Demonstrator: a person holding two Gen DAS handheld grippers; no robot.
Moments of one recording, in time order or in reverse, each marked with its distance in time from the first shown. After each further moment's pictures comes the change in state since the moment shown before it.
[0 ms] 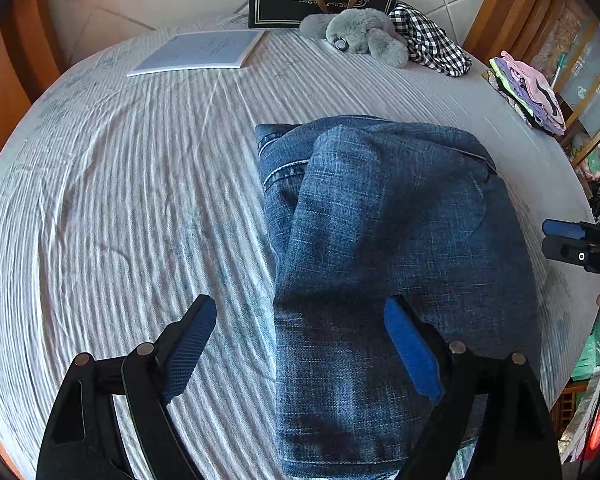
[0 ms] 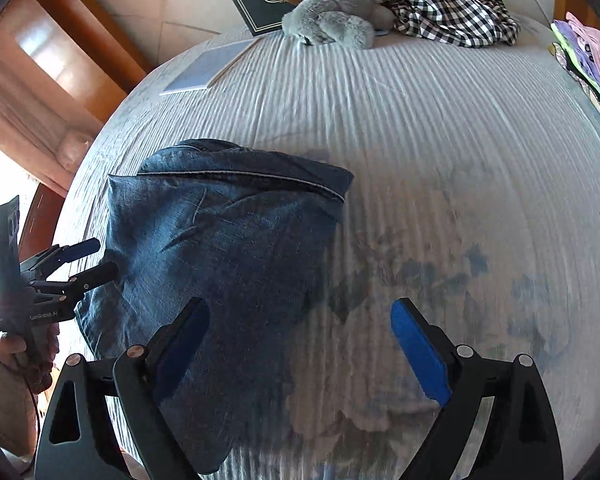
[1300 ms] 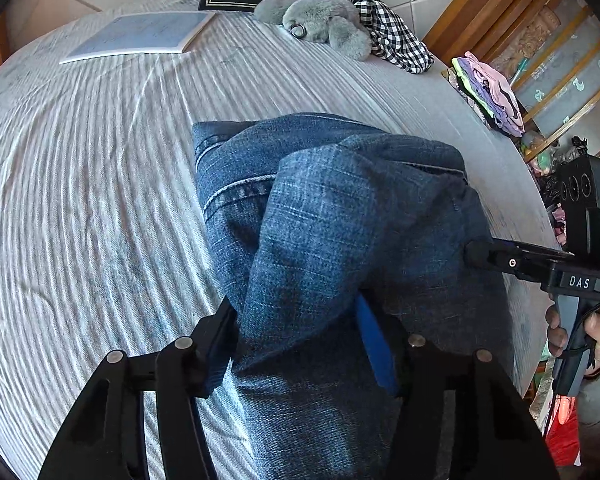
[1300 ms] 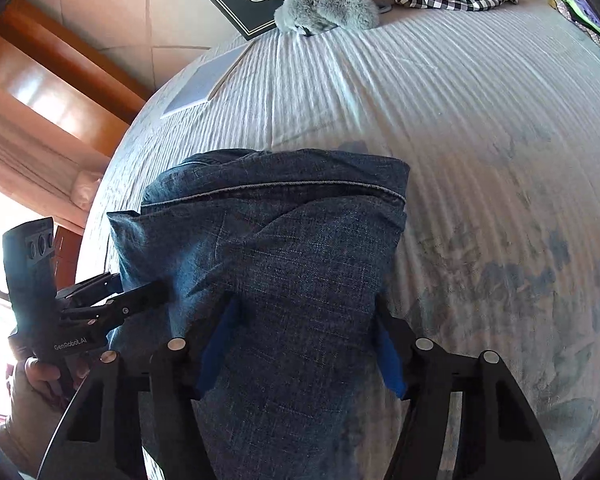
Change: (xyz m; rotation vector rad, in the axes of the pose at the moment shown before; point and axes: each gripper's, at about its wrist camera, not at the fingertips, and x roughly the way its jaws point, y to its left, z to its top) left arm 0.039 -0.002 0.029 0.022 0.038 -0.238; right arm 0.047 0.012 0.013 0.142 -0.018 0.117
